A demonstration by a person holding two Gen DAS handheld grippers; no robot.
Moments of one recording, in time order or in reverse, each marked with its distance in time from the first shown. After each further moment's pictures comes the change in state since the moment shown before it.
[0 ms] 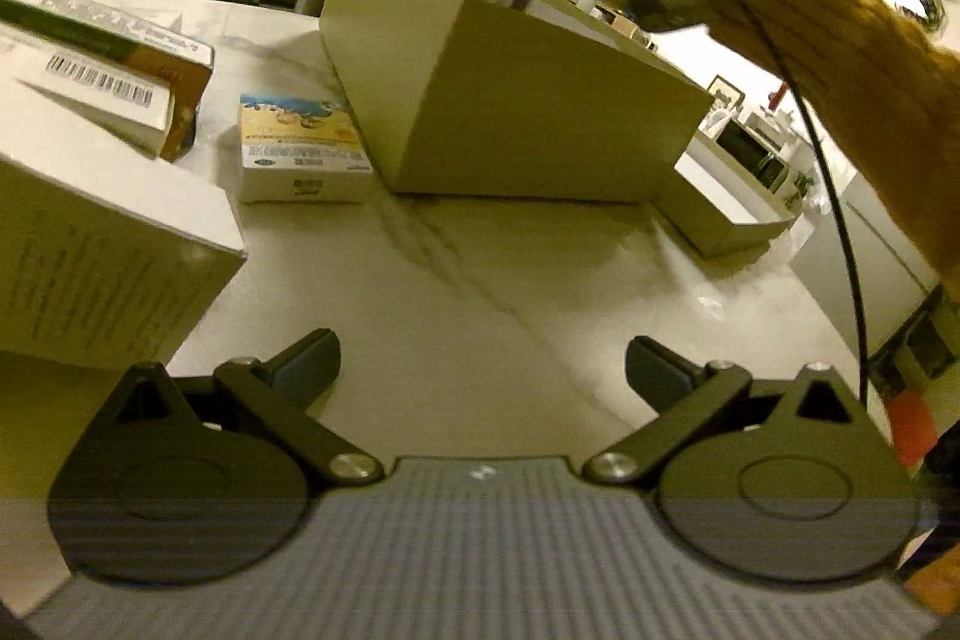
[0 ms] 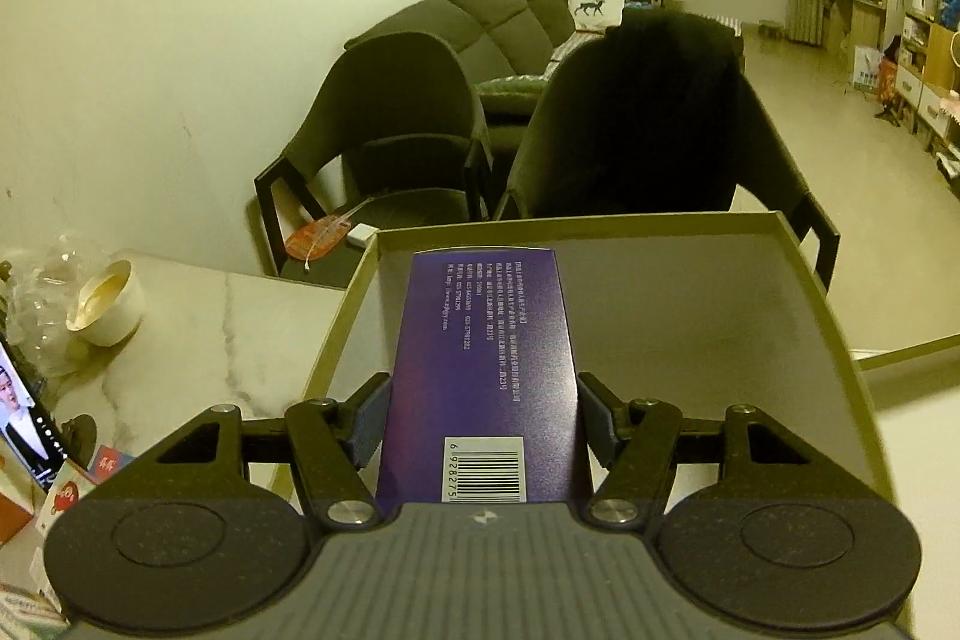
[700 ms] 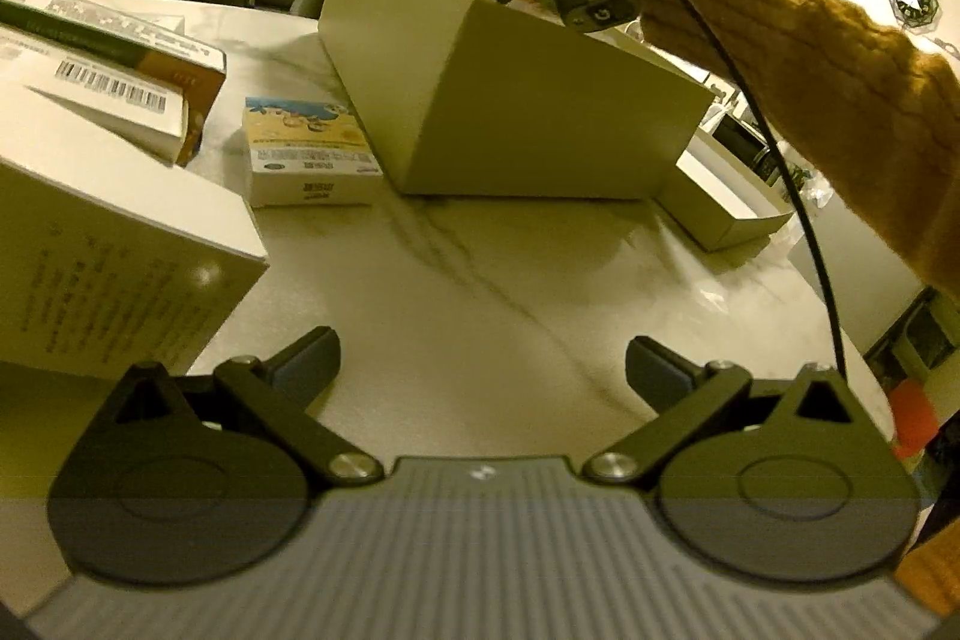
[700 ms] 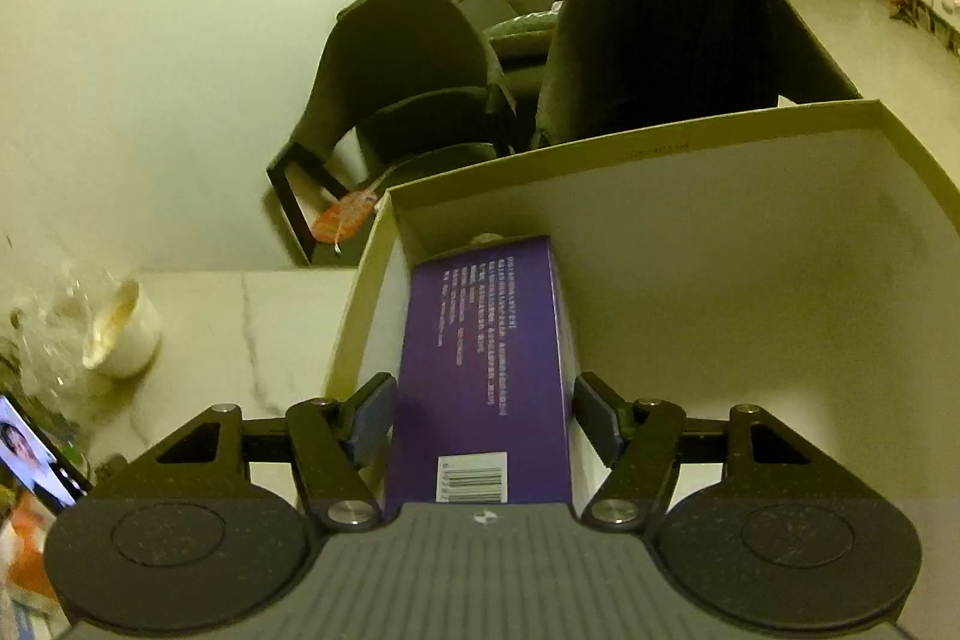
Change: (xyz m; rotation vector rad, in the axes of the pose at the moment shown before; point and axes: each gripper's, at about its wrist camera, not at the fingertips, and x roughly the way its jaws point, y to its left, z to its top) left arm -0.002 0.008 0.001 0.005 -0.001 -0.008; right arm 0.050 0.002 0.001 0.142 0.085 0.099
